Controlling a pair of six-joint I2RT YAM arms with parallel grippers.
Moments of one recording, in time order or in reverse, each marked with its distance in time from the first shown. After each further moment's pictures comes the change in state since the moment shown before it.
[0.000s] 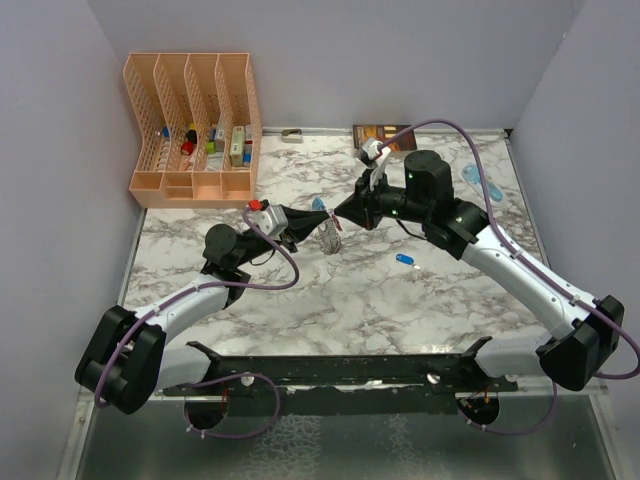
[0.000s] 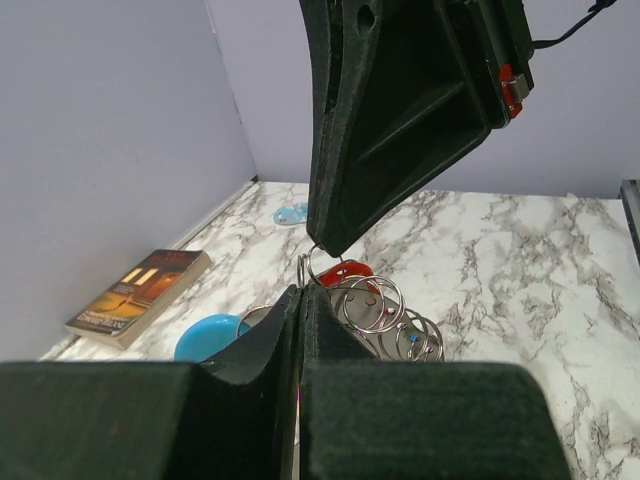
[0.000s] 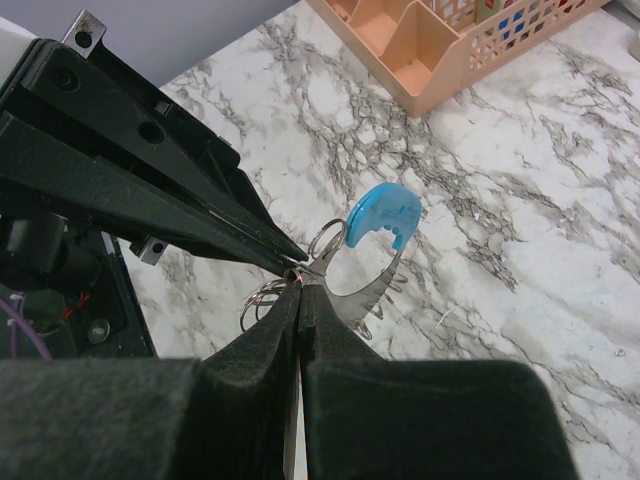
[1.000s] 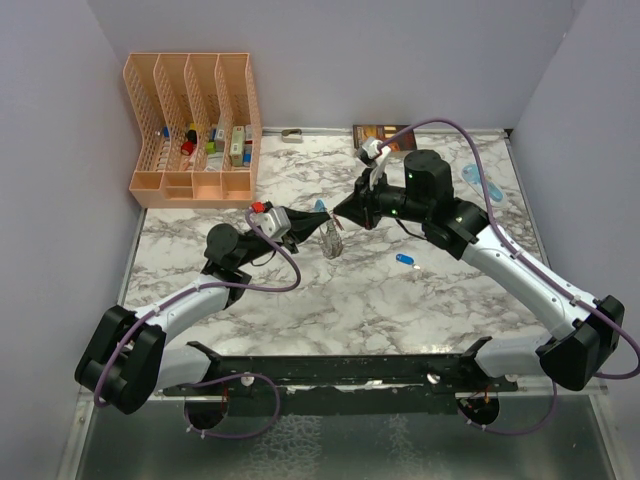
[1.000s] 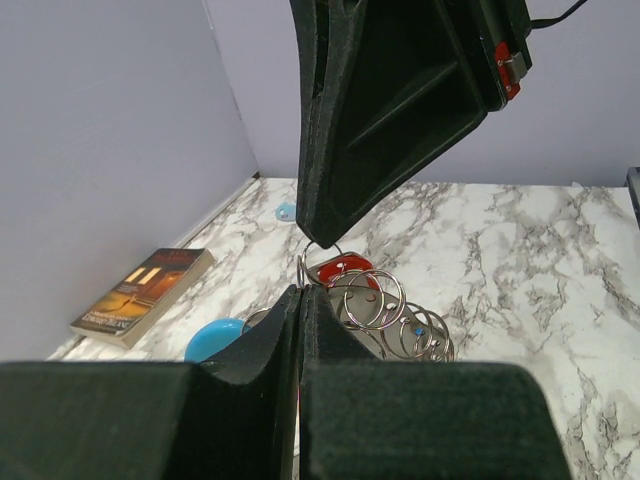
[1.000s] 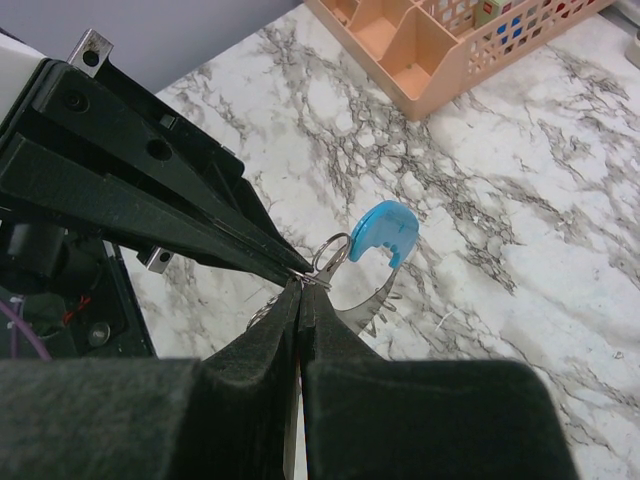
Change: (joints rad) left arm -0.008 0.000 0.000 -0.018 0.000 0.031; right arm 0.005 0.003 0.008 0.000 0.007 0.003
